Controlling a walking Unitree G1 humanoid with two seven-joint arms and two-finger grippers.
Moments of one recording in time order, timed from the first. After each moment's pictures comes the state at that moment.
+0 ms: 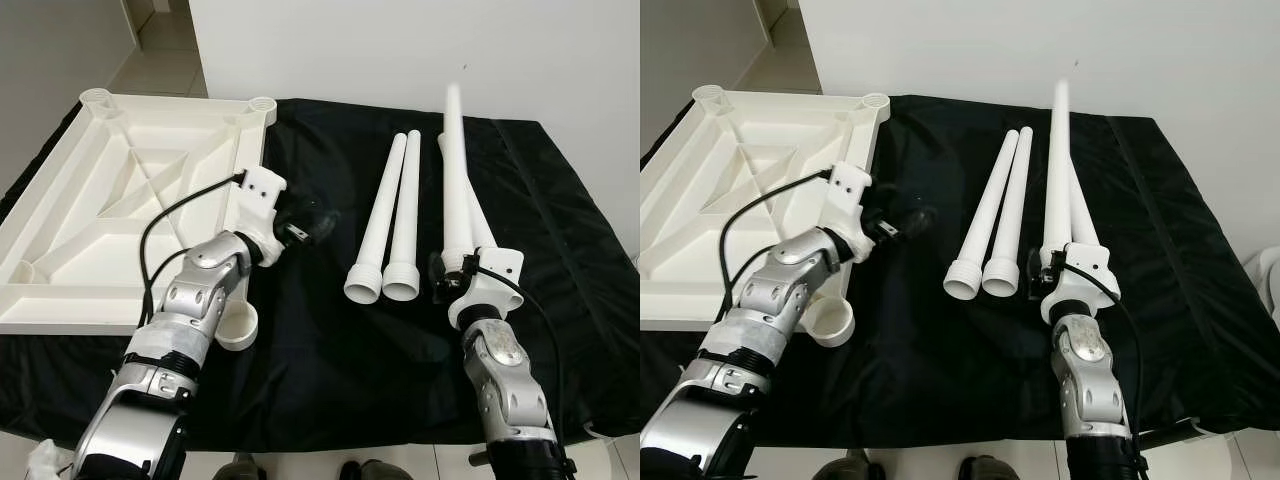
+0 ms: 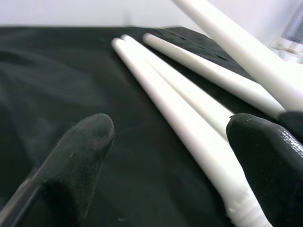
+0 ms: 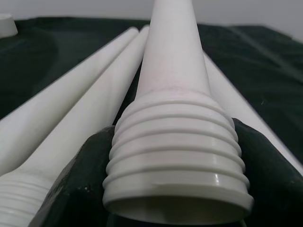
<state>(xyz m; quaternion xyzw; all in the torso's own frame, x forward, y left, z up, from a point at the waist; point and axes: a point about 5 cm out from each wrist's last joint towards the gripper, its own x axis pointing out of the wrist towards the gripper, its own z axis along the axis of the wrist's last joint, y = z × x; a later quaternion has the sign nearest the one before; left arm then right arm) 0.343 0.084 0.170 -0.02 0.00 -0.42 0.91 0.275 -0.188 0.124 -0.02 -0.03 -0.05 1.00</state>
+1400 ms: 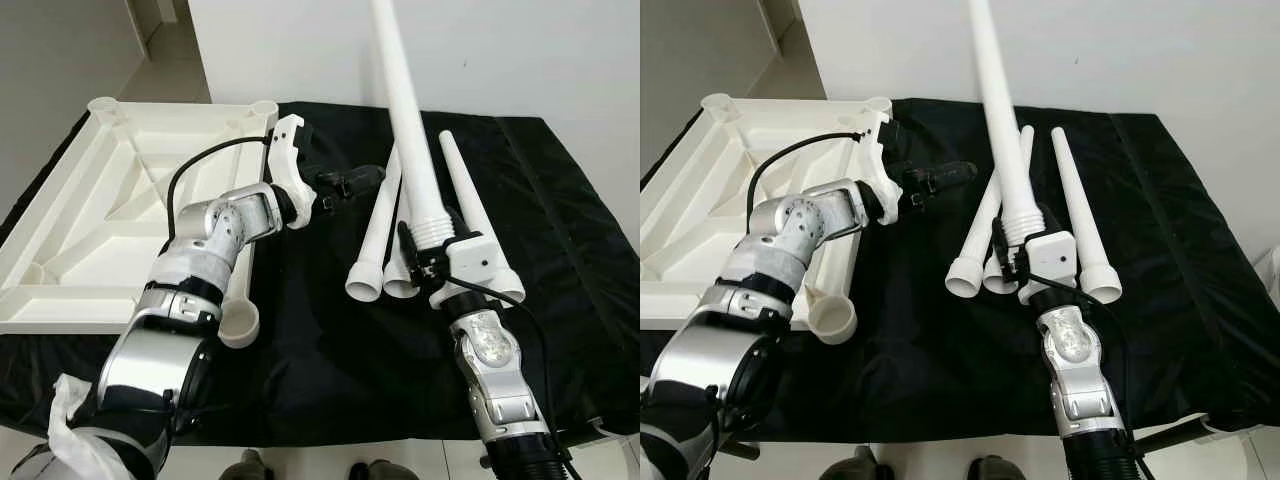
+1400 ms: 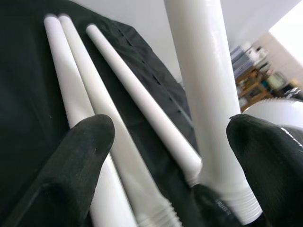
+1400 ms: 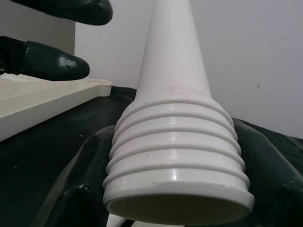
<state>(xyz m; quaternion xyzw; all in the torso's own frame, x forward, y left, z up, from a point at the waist) 0.370 0.049 0.224 -0.26 0.12 -0.49 0.83 0.275 -0.151 0.154 -0.11 -0.18 0.11 0.97</state>
